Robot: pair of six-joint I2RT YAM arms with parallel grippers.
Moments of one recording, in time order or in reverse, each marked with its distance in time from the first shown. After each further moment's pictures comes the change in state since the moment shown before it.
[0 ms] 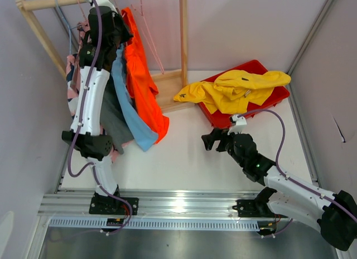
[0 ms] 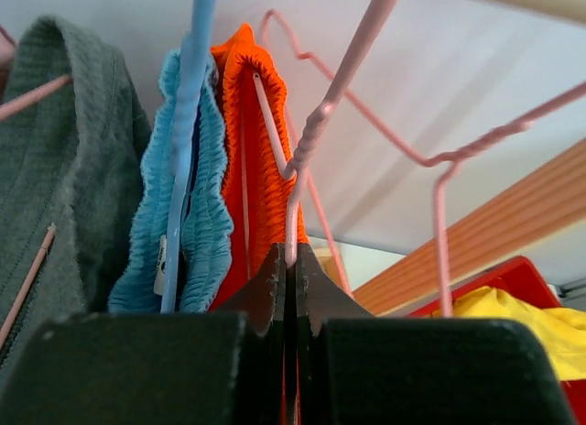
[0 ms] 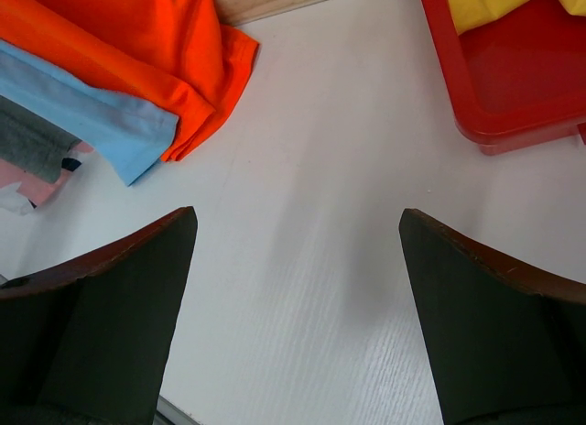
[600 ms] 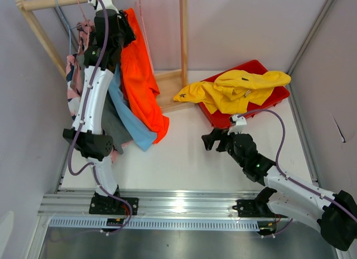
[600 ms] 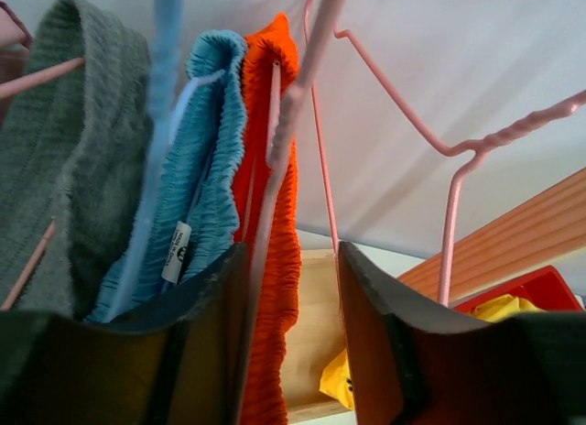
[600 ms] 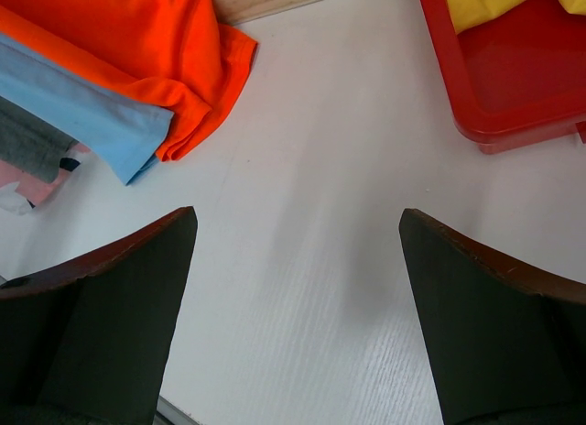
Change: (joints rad) left arm -0.018 0.002 -0.055 0.034 -0.065 0.006; right arm 0.000 0.000 0.000 -0.002 0.001 0.000
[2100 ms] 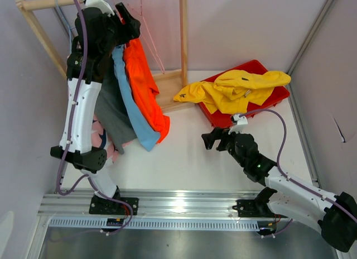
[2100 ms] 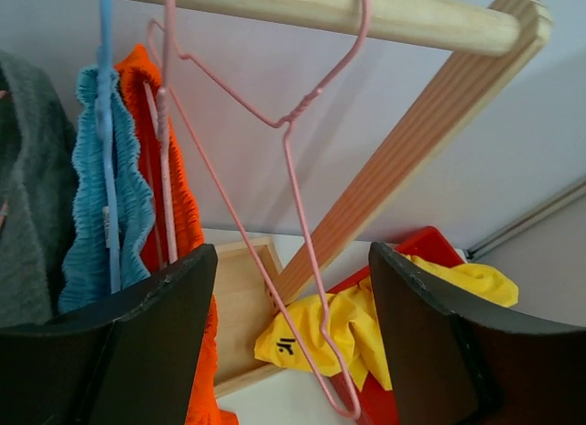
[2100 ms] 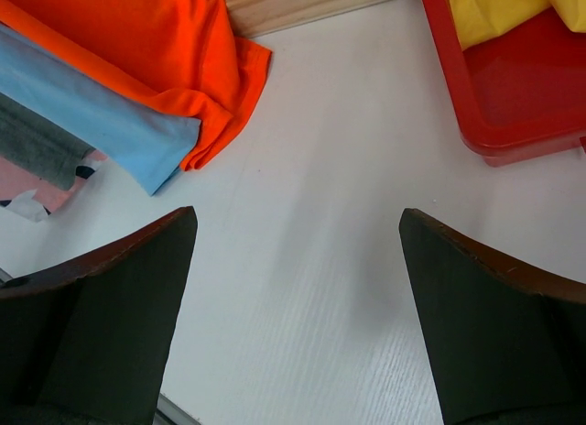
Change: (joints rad) left arm -0.040 -0.183 -0.012 -0.045 0.181 -0.031; right arm 0.000 -0.015 0.003 0.016 -0.005 0.000
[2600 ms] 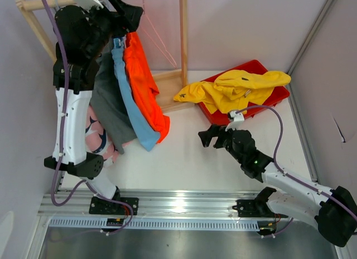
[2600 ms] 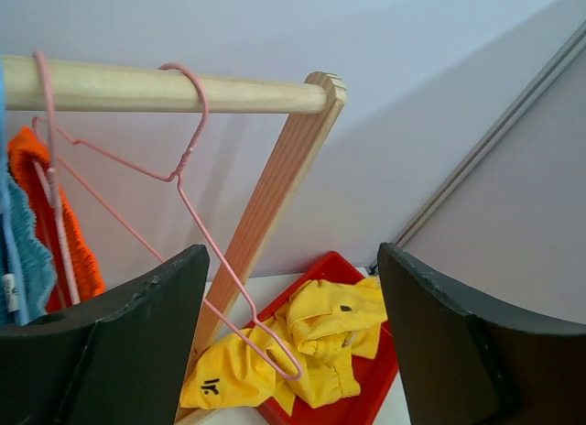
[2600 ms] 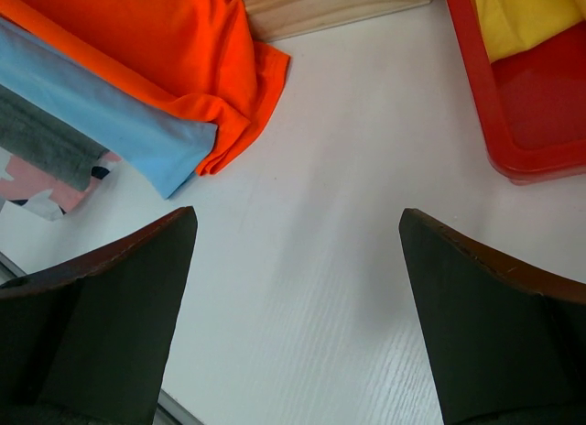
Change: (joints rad) left arm -0.009 -0.071 0.032 0.104 0.181 -0.065; right arm -0.008 0.069 0.047 0.029 -0.041 0.000
